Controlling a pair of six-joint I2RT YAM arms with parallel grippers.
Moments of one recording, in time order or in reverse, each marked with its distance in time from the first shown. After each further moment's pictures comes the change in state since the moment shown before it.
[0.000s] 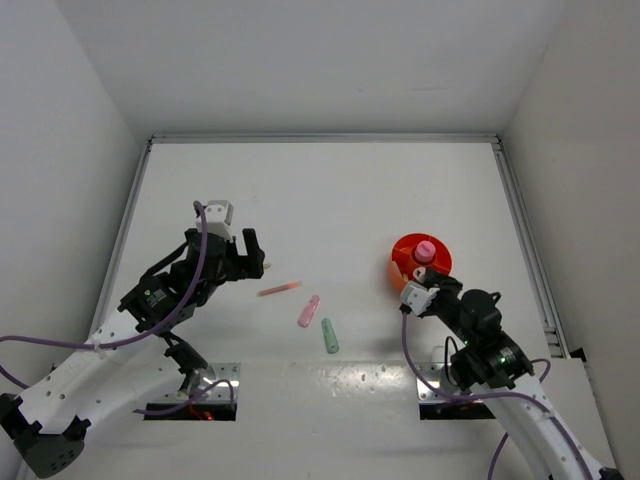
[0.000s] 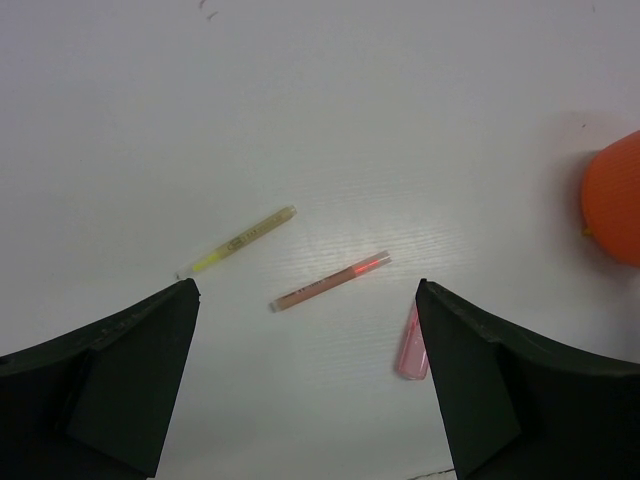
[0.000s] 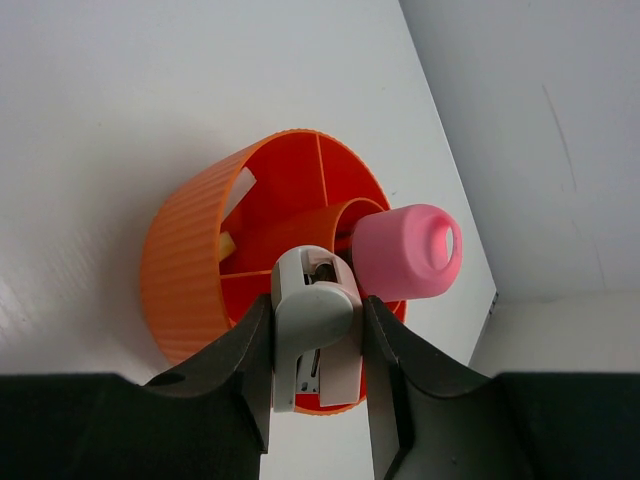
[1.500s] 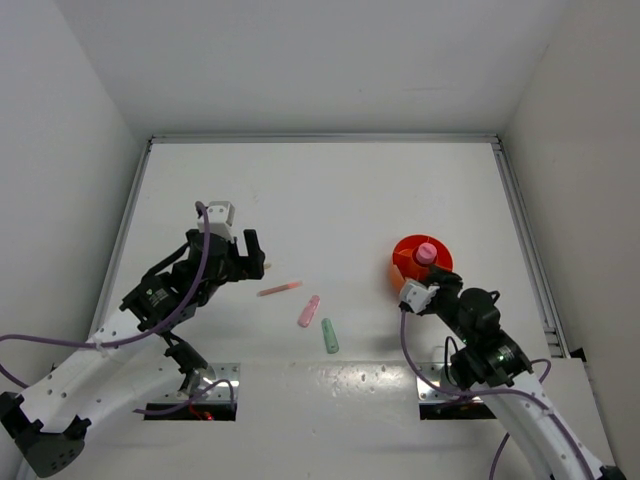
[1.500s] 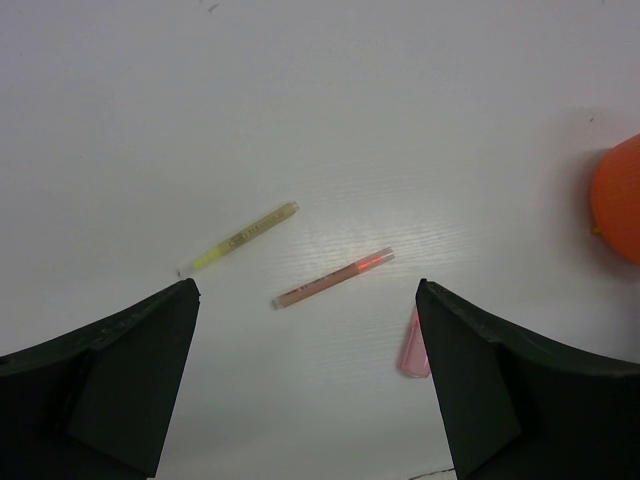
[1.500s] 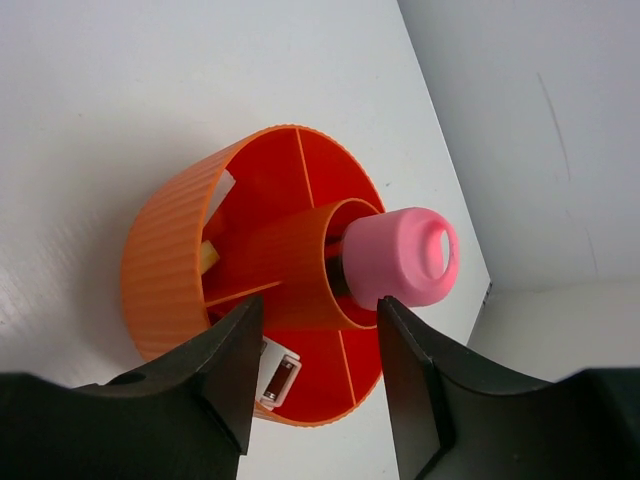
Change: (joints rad) left arm 0.000 0.003 -0.007 0.000 0.000 0.000; right arm 0.000 0.035 -0.022 0.053 0.034 -0.010
